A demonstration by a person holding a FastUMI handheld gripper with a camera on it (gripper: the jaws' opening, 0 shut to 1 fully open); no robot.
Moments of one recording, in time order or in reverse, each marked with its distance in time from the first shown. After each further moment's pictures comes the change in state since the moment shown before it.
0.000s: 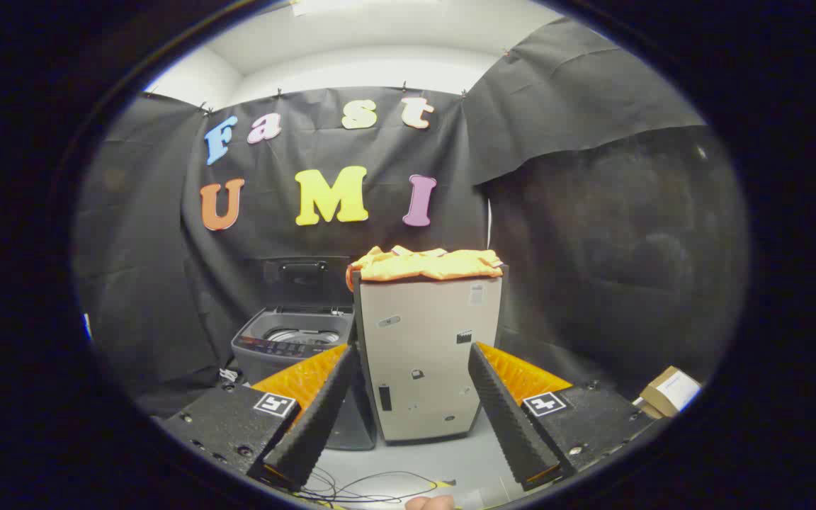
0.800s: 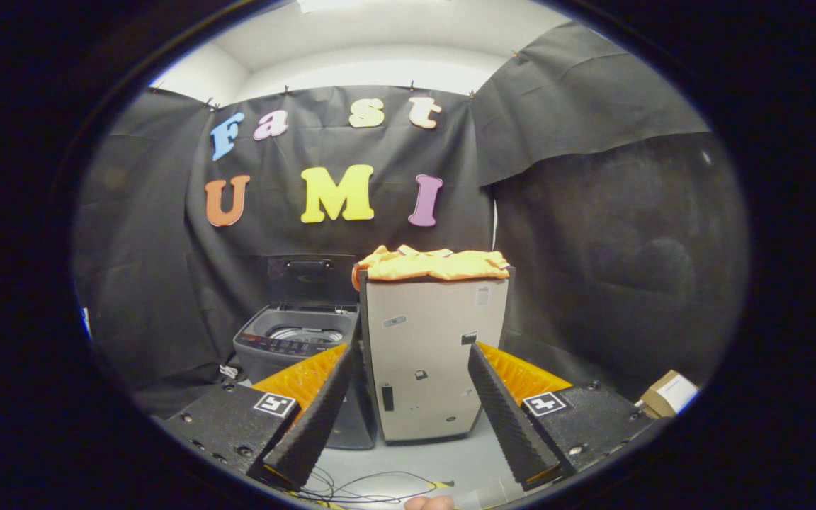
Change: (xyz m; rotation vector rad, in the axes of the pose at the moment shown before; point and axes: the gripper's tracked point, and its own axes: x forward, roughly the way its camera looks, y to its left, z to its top) arm -0.001 0.013 0.002 -0.026 0.007 0.017
